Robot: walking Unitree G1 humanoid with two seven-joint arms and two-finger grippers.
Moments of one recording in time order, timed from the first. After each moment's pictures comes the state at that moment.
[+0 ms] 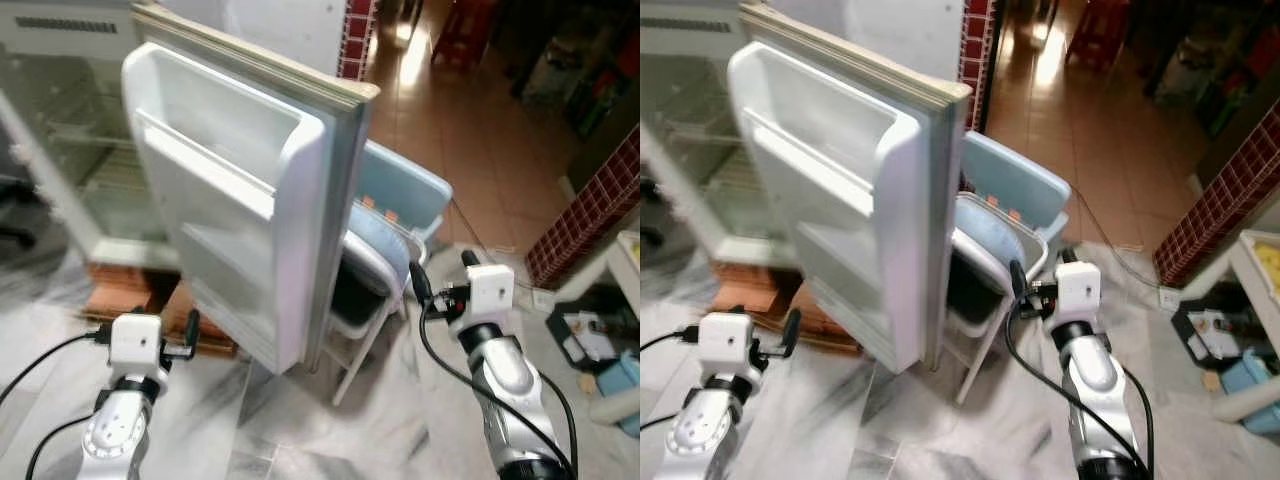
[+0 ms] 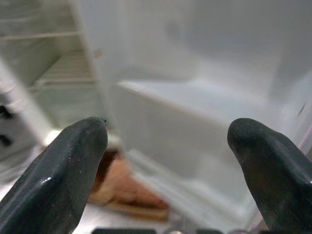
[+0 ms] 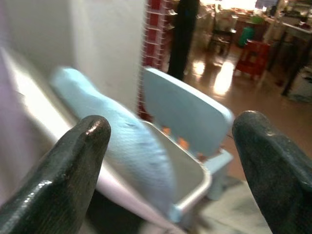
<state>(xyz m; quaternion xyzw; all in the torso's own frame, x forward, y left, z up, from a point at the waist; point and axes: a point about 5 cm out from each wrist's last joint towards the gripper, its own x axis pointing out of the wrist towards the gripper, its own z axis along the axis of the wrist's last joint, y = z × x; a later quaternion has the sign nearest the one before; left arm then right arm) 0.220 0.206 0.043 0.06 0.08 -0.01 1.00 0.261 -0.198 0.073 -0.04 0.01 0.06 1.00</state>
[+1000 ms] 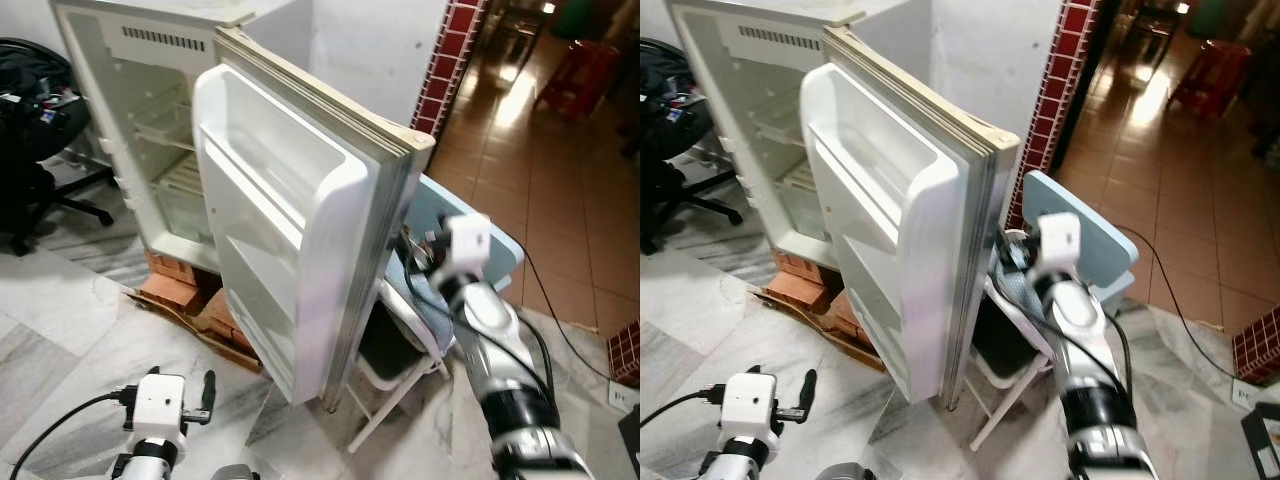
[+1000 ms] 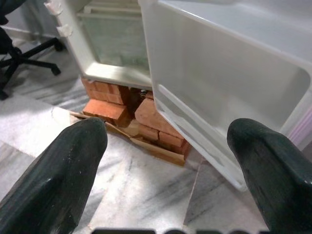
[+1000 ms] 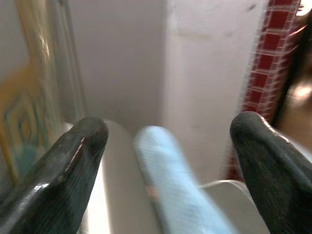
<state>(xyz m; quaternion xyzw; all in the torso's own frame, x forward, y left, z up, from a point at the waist) 0.157 0.196 0.005 0.08 0.18 0.02 0.98 0.331 -0.147 0.118 0.07 0.00 0.17 0.98</state>
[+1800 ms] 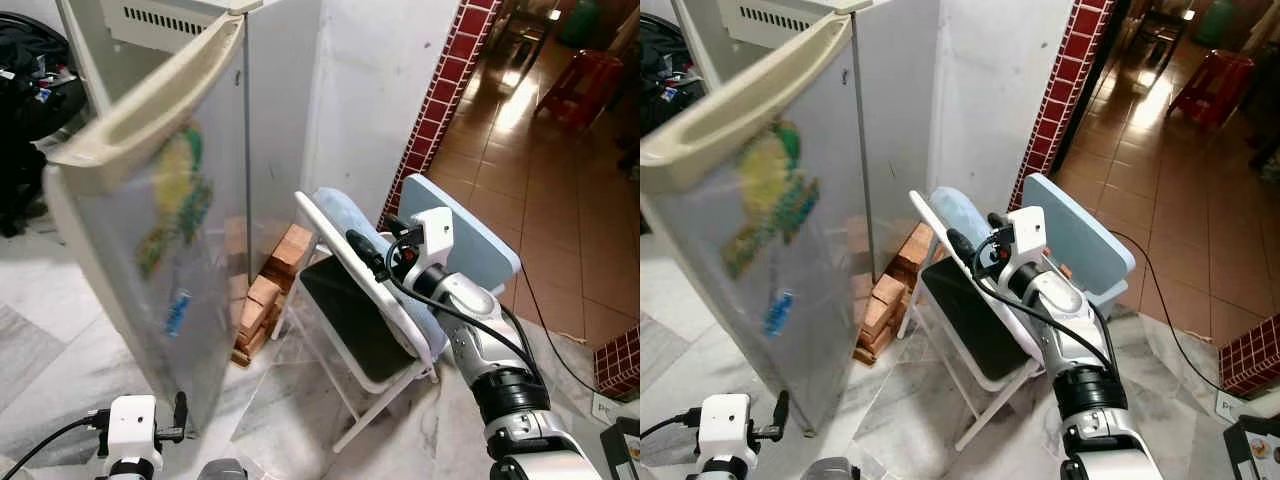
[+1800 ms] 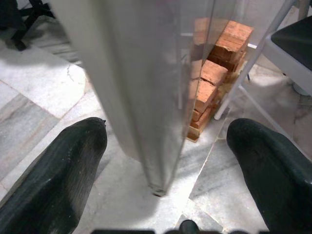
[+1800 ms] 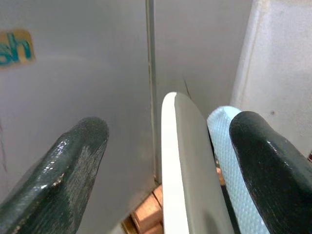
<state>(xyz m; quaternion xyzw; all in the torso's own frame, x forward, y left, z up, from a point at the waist) 0.143 0.227 -0.033 0.07 0.22 0.07 0.97 0.328 -0.134 0.102 0.06 0.04 0.28 0.96</state>
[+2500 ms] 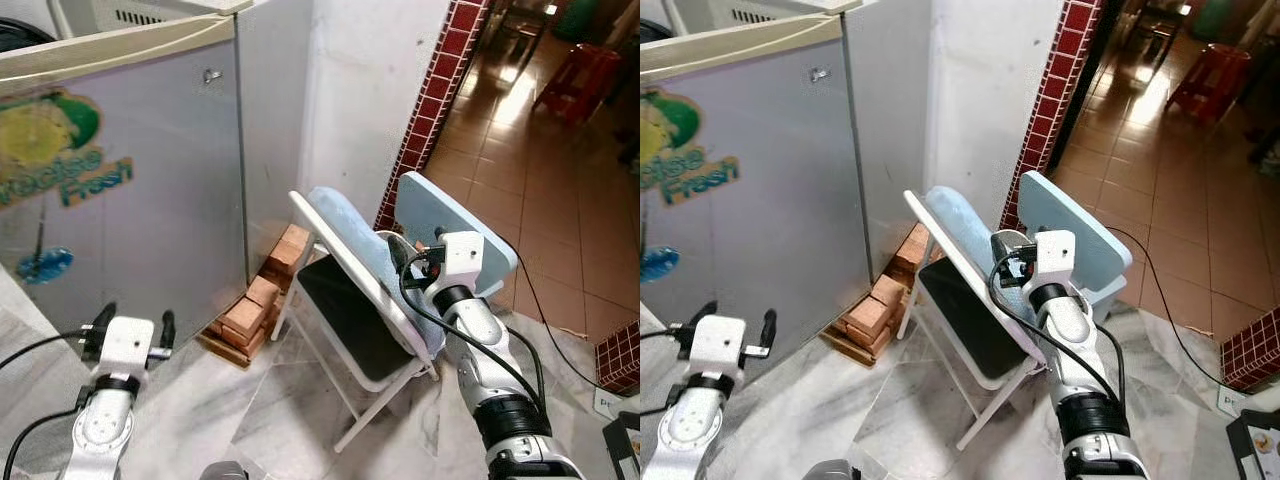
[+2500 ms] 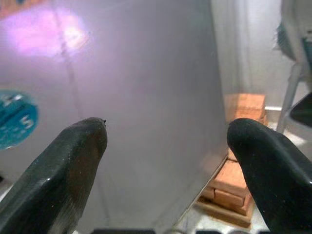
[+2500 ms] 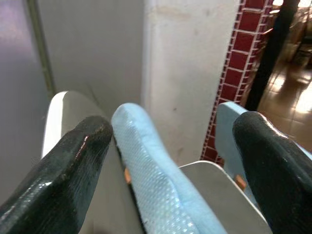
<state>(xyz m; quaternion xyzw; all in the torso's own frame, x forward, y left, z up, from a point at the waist) 0.227 0.244 0.035 0.20 0.06 0.03 0.98 0.317 -0.165 0.087 0.02 0.00 0.08 1.00</state>
